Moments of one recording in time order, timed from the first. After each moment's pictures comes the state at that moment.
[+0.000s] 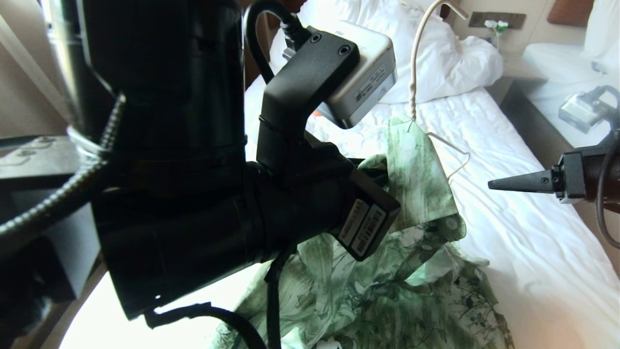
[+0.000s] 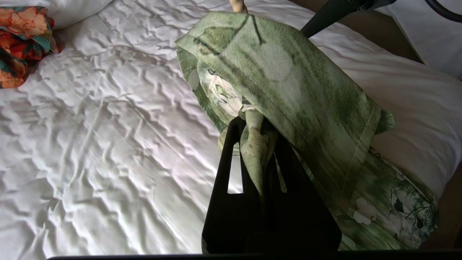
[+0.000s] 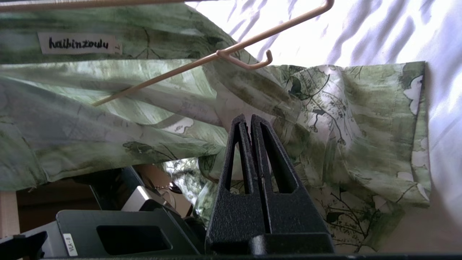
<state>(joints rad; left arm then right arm) -1.12 1.55 -1.19 -0.20 0.28 0.26 -0.03 1.52 -1.20 0.26 0.88 0.05</state>
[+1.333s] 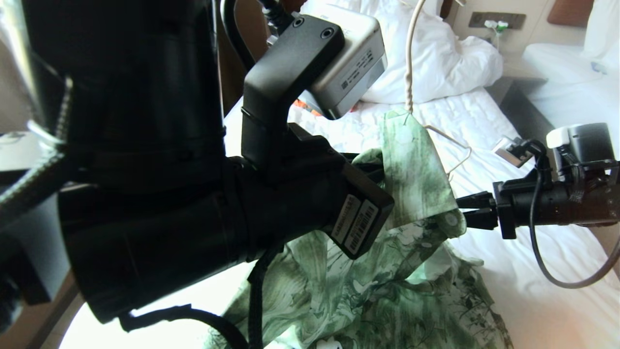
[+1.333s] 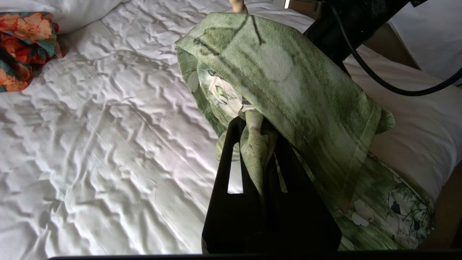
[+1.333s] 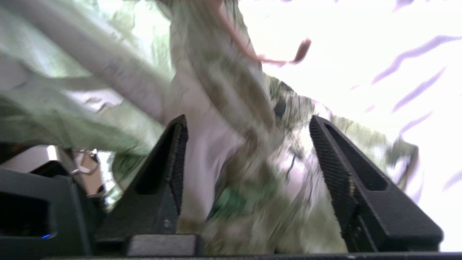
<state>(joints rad) -1.12 1.53 -1.19 -0.20 0.28 0.26 0.10 1.71 -1.09 -0.03 0.89 -0.35</state>
